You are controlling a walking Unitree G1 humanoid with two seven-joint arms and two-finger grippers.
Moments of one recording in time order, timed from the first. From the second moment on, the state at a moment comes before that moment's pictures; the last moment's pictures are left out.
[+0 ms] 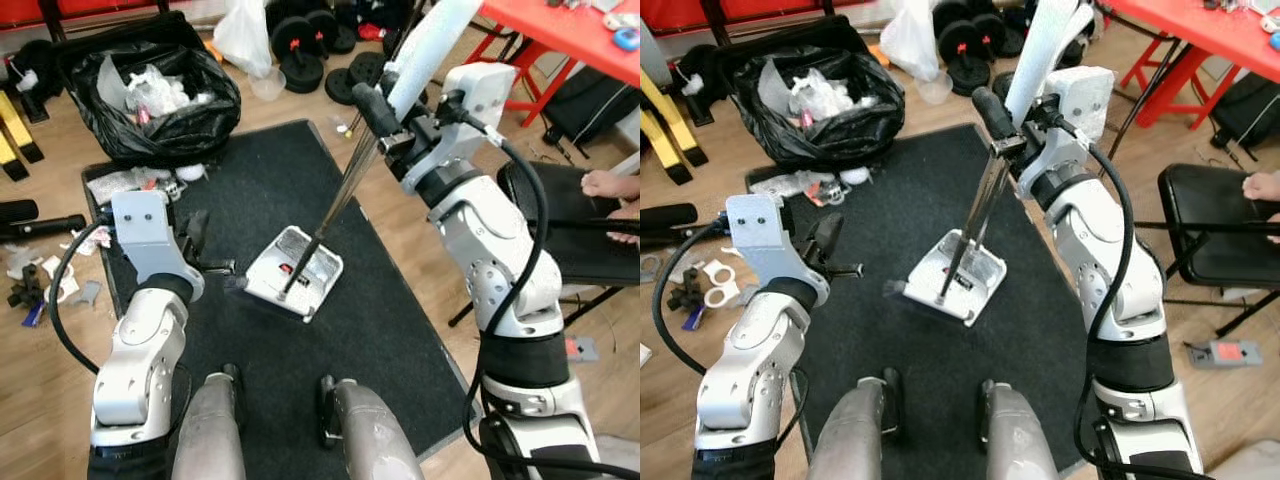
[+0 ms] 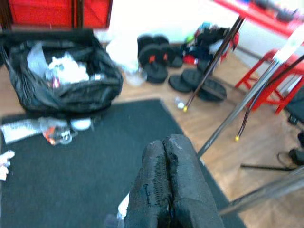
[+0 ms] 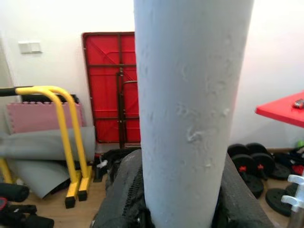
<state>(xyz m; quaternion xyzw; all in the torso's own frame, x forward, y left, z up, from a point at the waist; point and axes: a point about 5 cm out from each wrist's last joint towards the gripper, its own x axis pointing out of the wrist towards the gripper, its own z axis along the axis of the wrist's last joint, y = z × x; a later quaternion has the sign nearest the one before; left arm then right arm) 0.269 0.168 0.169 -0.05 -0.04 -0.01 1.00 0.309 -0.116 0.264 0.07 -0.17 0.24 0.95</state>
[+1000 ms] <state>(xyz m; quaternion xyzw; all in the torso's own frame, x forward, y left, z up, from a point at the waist) 0.268 0.154 0.158 -0.03 -0.03 -0.05 1.00 0.310 -0.119 0.258 0.06 -0.17 0.22 0.96</state>
